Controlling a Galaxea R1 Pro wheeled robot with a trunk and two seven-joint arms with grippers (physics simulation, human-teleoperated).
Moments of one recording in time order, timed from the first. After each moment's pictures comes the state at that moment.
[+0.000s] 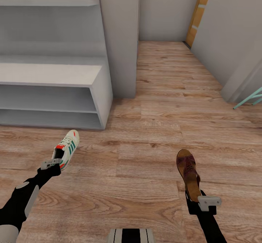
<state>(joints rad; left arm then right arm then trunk) -0.51 0.26 0.30 -0.87 0.07 0.16 -0.31 0.02 0.03 -0.19 -1.33 0.22 -0.16 0.01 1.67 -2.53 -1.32</state>
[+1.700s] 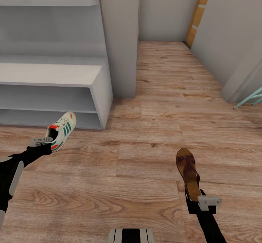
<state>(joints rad) -0.60 0.36 0.30 -1.17 0.07 0.49 -0.40 0.02 0.03 -0.18 -1.32 0.23 -0.19 0.01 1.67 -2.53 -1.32</state>
